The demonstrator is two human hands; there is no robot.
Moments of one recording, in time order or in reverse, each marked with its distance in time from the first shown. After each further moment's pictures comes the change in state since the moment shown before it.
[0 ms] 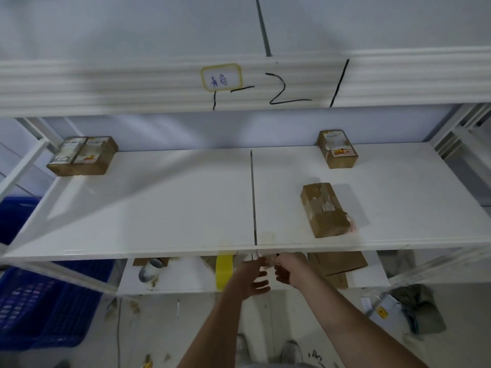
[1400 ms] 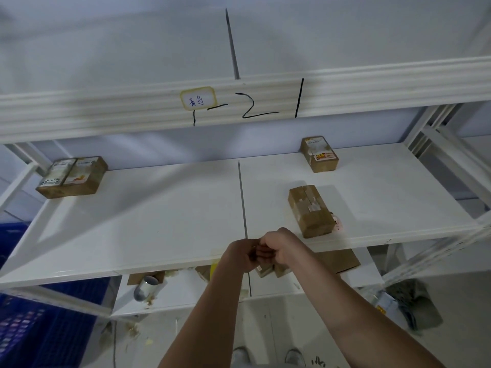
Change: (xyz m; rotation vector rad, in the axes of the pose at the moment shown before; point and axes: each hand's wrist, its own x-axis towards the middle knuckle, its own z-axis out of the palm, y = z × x) left_hand -0.021 0.069 0.026 -0.001 0.025 0.063; right_hand -0.061 -0.063 0.001 -0.090 -0.093 -0.117
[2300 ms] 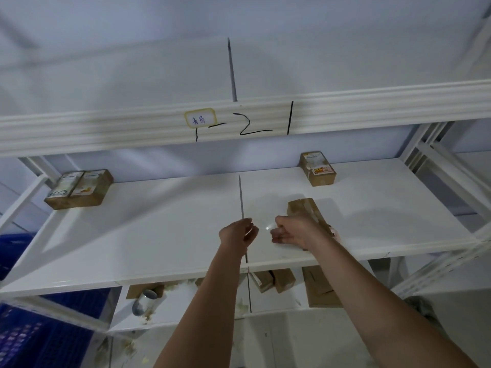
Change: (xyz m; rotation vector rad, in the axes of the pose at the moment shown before) left_hand -0.037 0.054 0.014 -0.328 0.031 0.315; right_hand -0.021 -0.047 -0.055 0.081 -0.017 -0.227
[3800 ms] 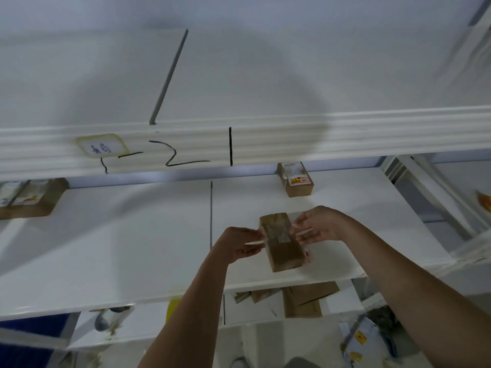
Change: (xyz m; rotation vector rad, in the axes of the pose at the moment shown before) left_hand 0.045 -0.008 0.076 0.307 -0.329 -0.175; right_hand 0.064 -0.049 -0.150 -0.319 -0.110 0.044
